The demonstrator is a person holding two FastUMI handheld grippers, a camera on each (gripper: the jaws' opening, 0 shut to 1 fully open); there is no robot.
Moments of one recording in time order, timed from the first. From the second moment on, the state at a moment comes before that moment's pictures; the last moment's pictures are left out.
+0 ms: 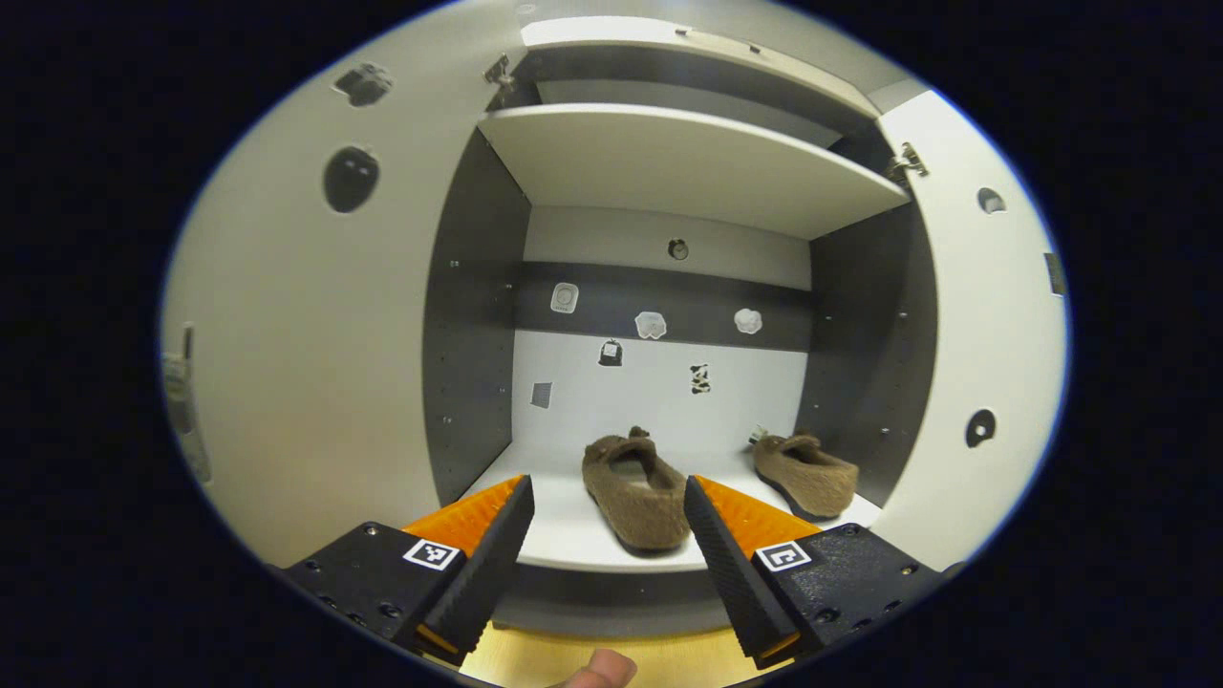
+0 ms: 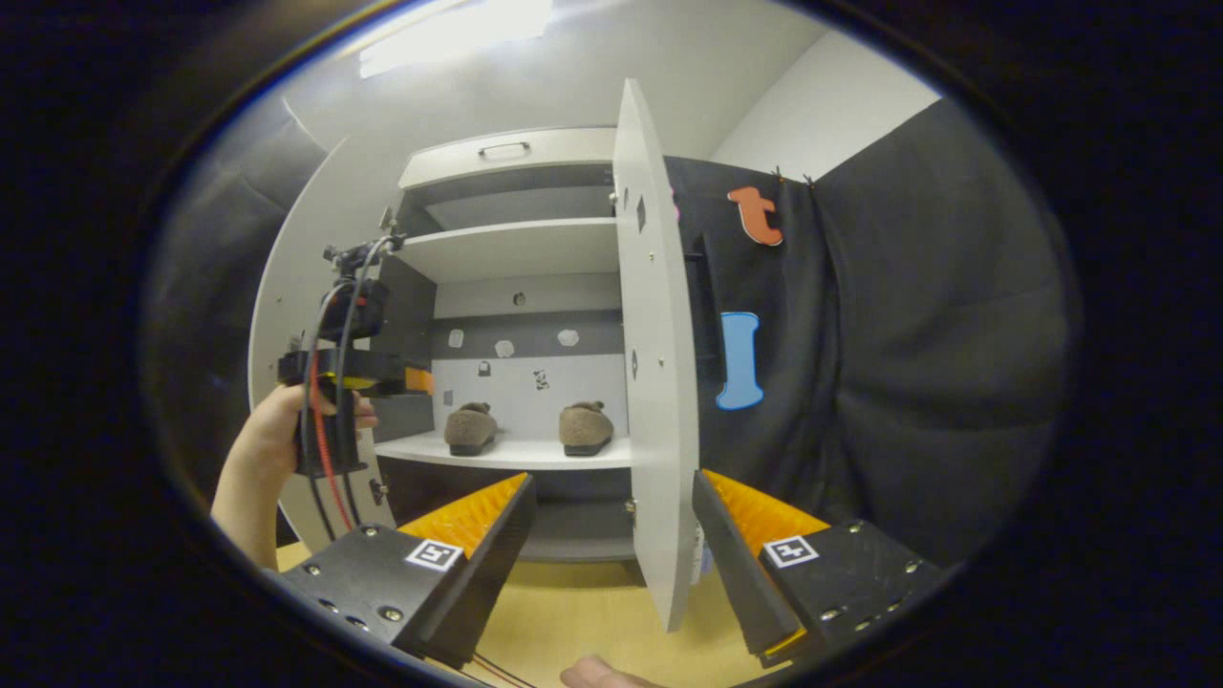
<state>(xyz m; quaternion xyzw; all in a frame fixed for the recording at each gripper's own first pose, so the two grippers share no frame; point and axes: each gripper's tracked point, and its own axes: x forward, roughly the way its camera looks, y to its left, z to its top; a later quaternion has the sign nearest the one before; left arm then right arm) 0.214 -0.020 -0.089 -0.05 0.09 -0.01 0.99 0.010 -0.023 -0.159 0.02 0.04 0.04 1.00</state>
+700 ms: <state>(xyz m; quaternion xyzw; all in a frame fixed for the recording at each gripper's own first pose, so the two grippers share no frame) -0.004 -0.013 -0.101 -0.06 0.06 -0.08 0.99 -0.013 -0.155 -0.123 -0.04 0.03 0.00 1.00</state>
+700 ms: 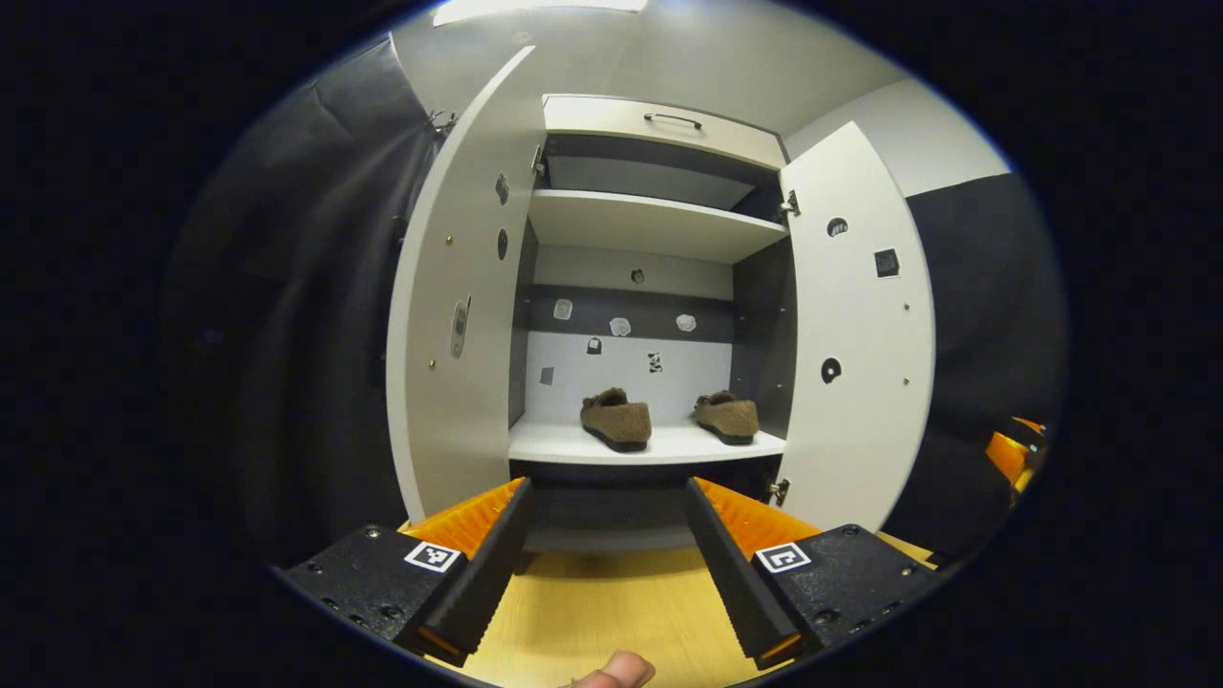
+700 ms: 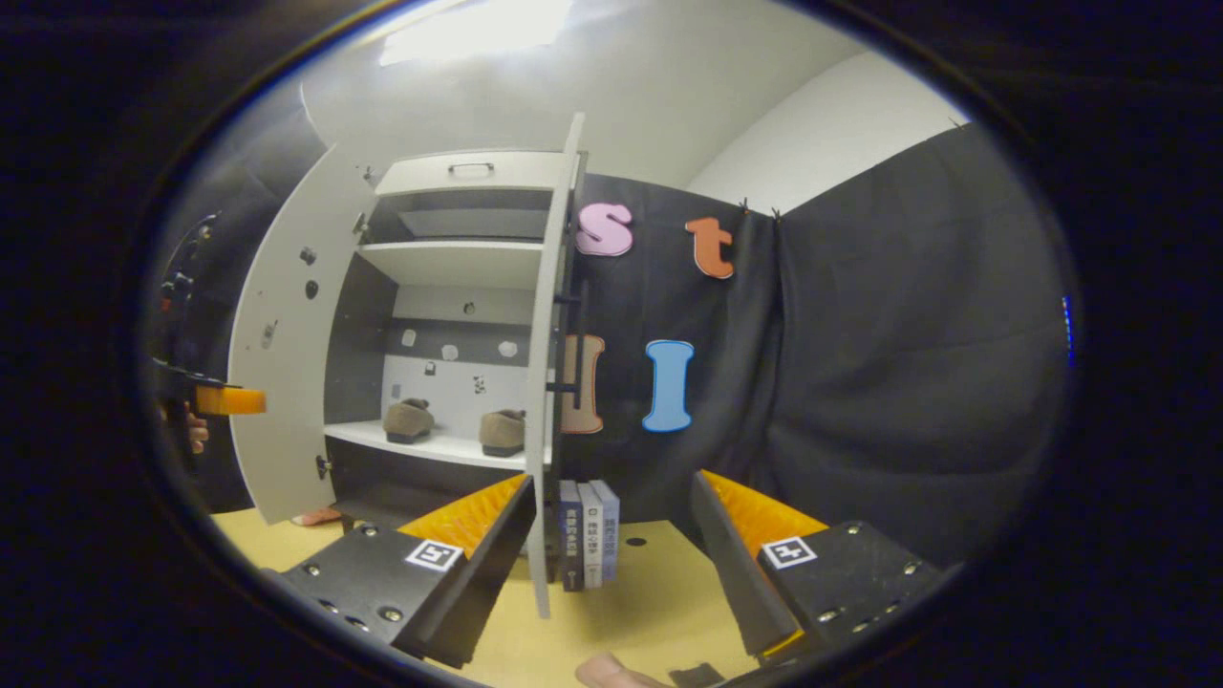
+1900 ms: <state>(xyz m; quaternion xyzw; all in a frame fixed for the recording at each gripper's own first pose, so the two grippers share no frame) -0.058 0.023 -0.112 -0.05 0.04 -0.12 0.99 0.211 -0.133 -0.091 -0.03 0.08 0.15 0.98</state>
